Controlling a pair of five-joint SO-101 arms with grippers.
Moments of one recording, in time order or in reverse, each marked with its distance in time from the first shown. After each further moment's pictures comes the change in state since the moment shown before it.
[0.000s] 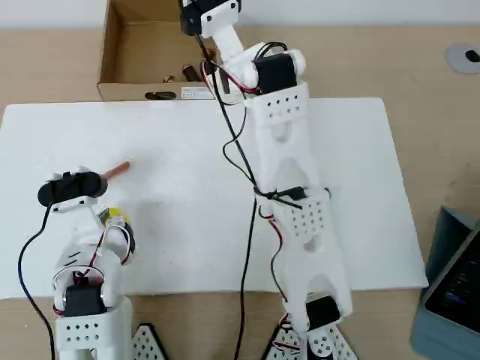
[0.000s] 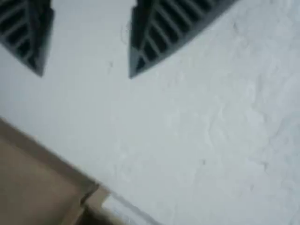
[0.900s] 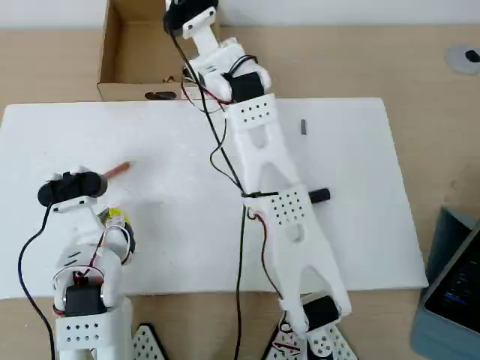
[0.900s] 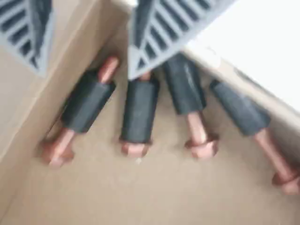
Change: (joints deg) left arm 0.0 0.0 0.0 0.0 0.0; right arm -2.1 22.9 -8.2 -33.6 0.0
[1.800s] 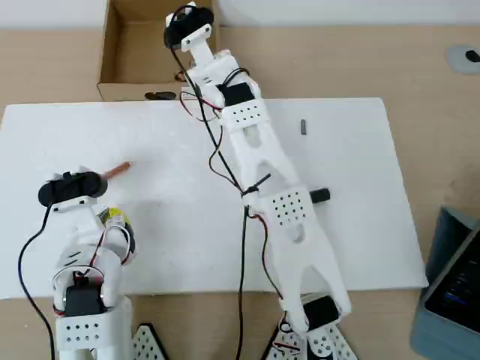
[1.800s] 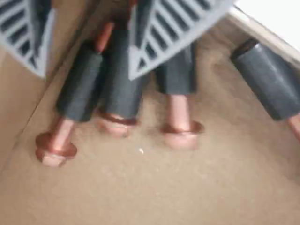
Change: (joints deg) left arm 0.0 0.0 0.0 0.0 0.0; right arm 0.1 -0.9 22.2 -24.2 0.0
